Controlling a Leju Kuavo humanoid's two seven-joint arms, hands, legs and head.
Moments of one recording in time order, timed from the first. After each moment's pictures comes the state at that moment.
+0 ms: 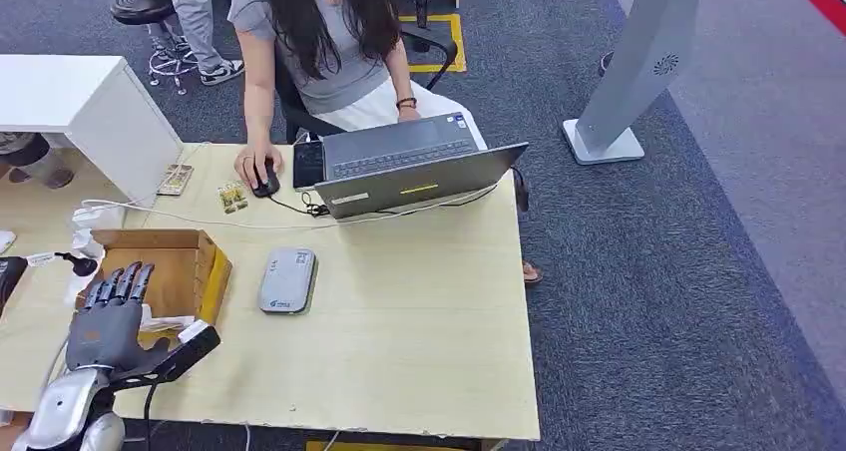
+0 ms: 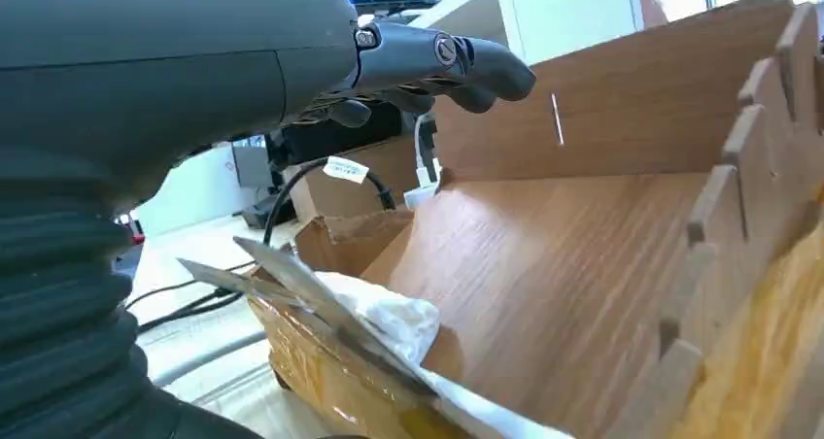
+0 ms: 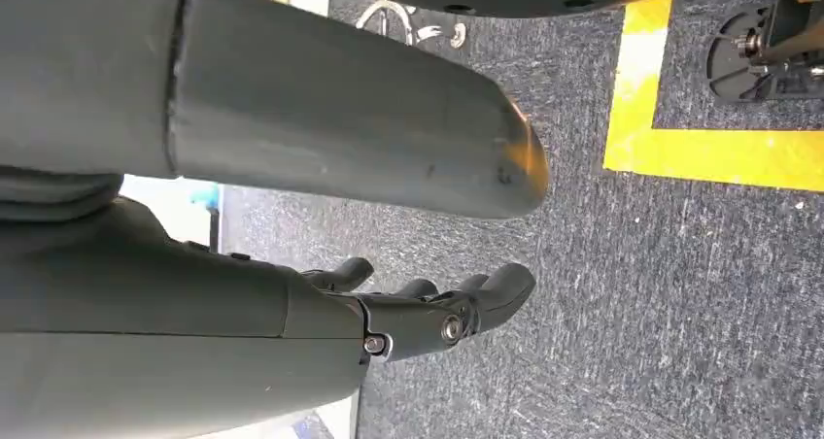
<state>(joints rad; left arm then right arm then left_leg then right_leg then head) 0.03 0.26 0.05 -1.41 -1.30 0.18 0.02 -0.01 0.11 -0.15 -0.17 0.50 -0.23 0.21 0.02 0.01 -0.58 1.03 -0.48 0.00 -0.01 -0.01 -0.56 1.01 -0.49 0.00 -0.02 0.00</state>
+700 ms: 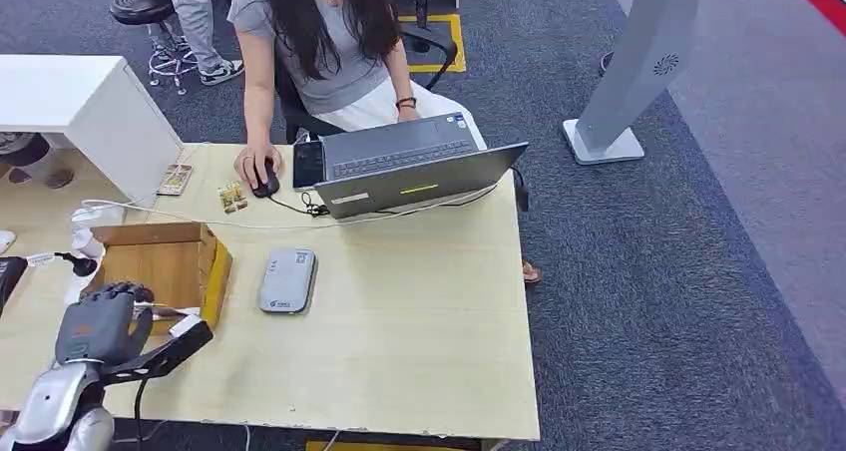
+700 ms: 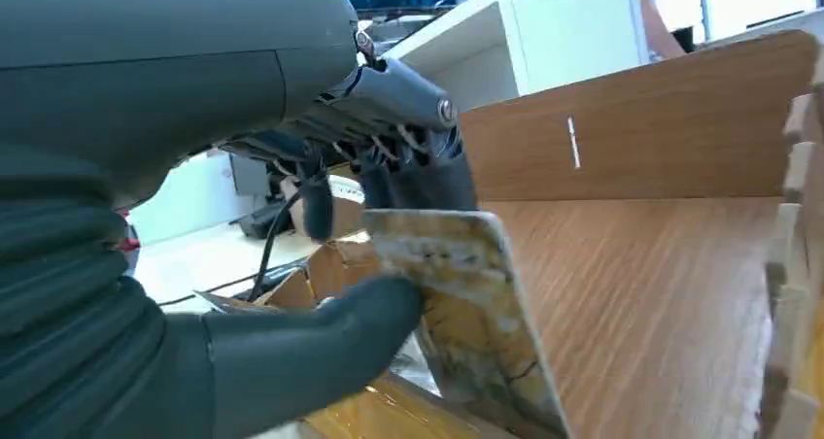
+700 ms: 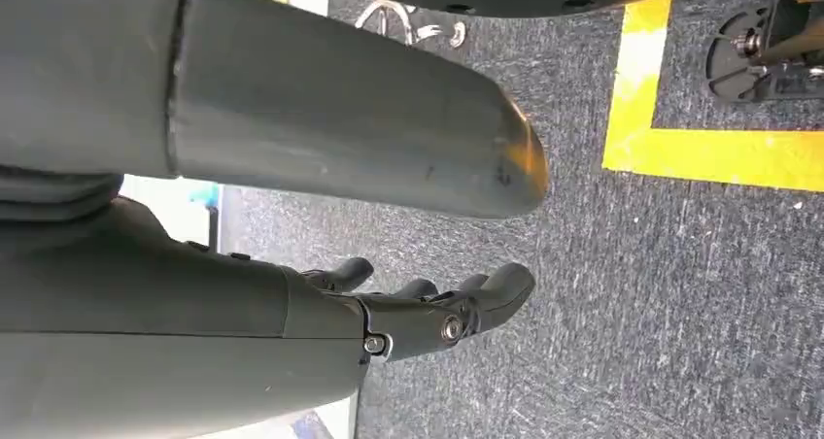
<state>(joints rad) 0.02 0.29 0.05 -1.43 -1.27 0.16 0.01 -0.01 0.11 -0.15 -0.17 0.50 -0.23 0.20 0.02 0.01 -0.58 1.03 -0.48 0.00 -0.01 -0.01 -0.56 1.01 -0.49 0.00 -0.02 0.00</state>
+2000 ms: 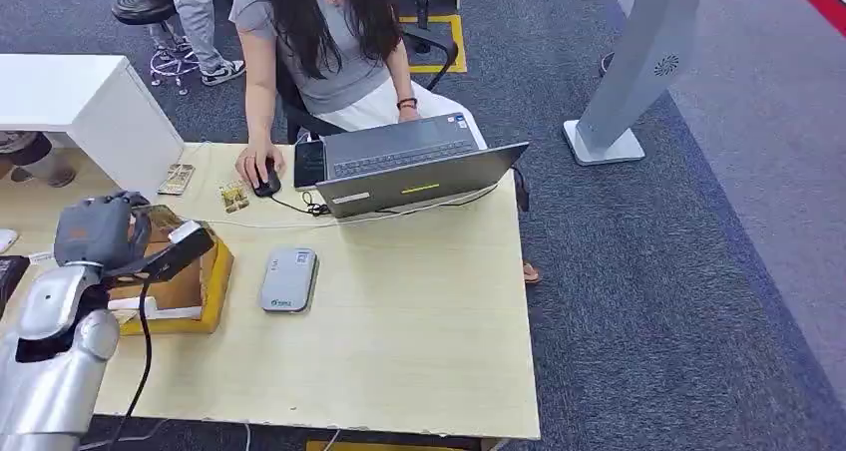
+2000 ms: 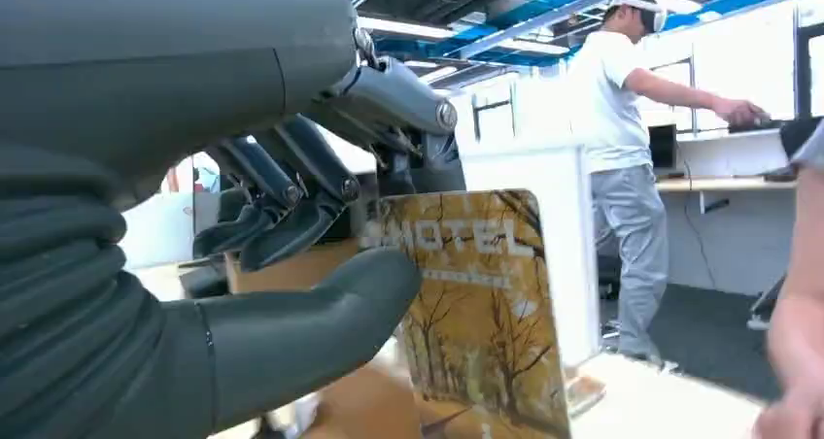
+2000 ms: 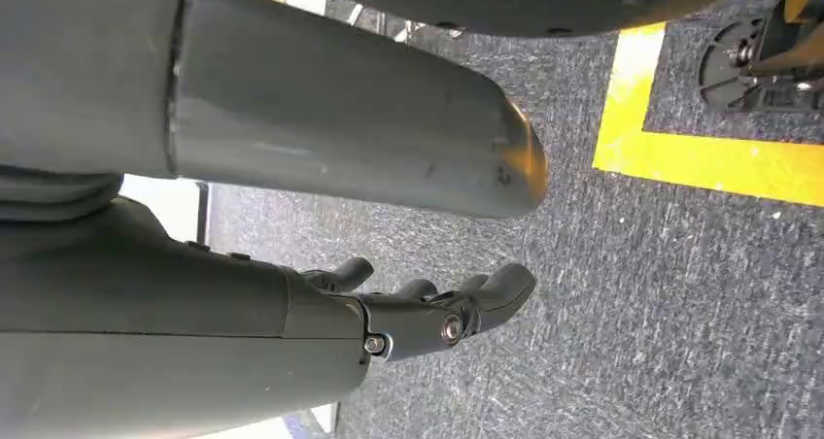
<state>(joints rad) -0.38 0.30 -0.04 -1.33 -1.26 0.07 0.03 -0.02 0.10 -0.15 -0.17 0.55 -0.19 0.19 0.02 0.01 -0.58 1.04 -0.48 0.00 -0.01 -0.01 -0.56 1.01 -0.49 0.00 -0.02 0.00</state>
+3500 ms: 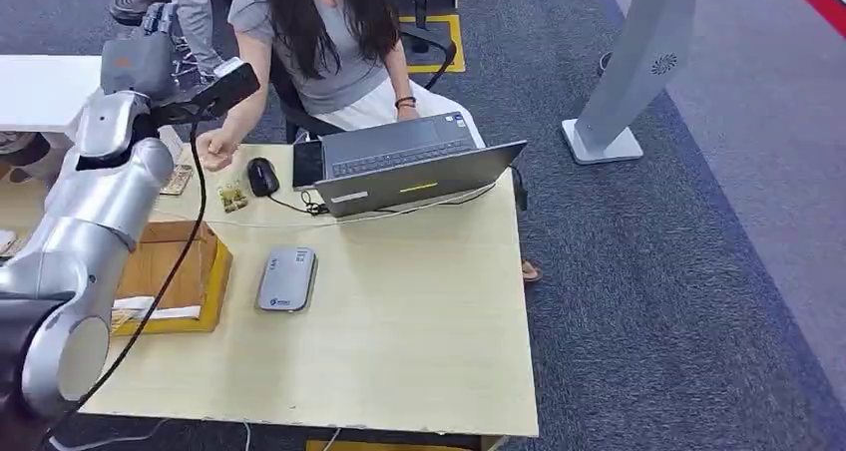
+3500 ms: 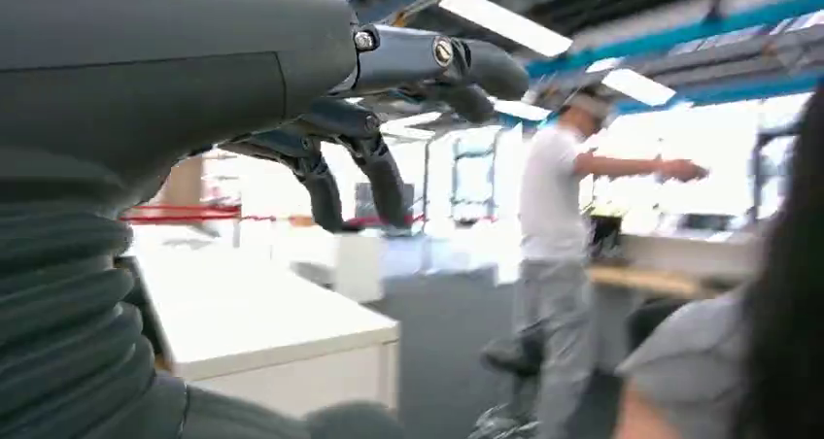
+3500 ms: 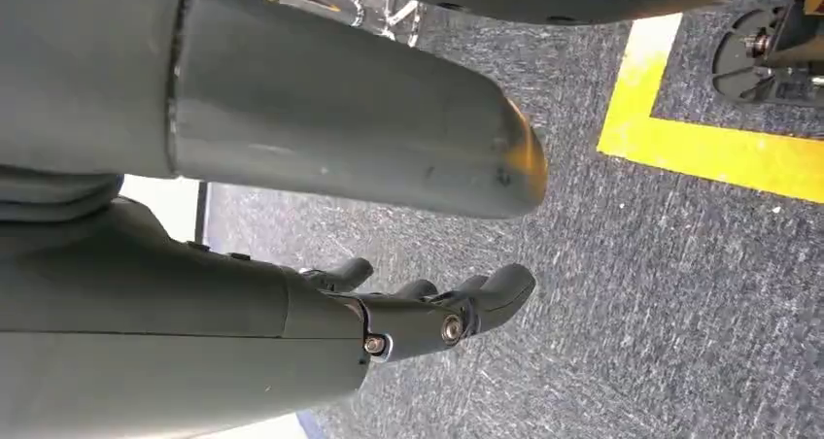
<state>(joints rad) -1.10 0.13 -0.22 -0.53 -1.31 0.34 -0.01 -0.03 0.09 -0.15 -0.17 0.63 -0.17 0.21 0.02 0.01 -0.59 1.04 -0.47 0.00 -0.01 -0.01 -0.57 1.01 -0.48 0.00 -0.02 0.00</state>
